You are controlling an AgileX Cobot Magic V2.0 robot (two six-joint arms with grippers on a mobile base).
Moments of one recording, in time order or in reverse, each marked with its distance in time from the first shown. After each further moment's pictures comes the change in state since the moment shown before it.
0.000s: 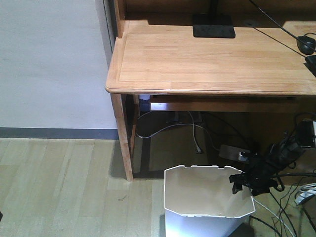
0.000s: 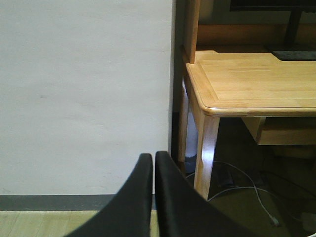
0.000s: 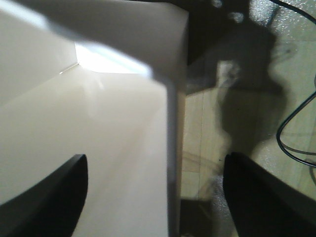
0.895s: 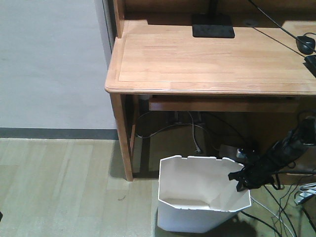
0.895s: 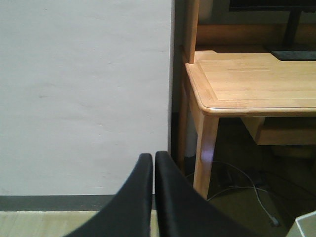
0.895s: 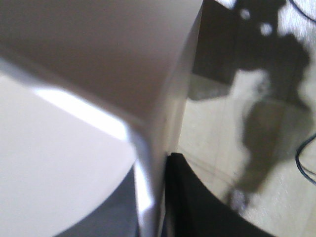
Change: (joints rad) left arm 0.000 0.000 0.000 0.000 0.000 0.000; right arm -0.013 -0.081 0.065 0.264 0.048 -0.335
